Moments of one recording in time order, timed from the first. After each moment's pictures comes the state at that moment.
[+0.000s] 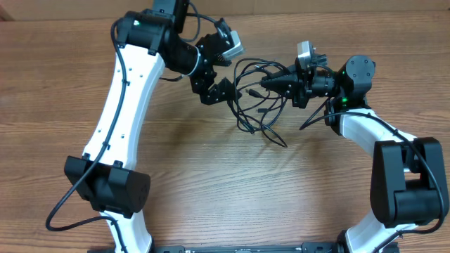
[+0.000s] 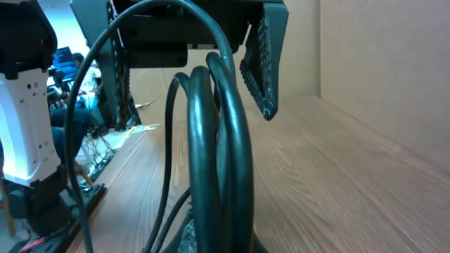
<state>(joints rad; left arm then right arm) -0.28 1.98 2.15 -1.41 0.79 0.84 0.07 1.83 0.98 1.05 -1.41 0.36</state>
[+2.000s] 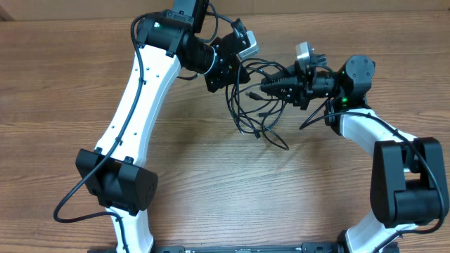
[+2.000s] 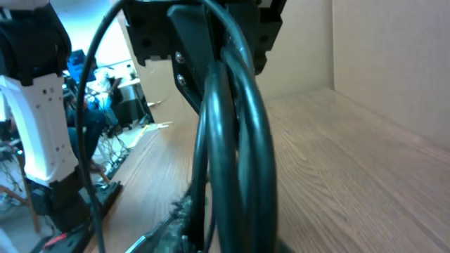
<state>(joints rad) -0.34 2.01 2.15 -1.31 0.77 0.74 0.07 1.83 0.98 1.03 -1.45 0.38</state>
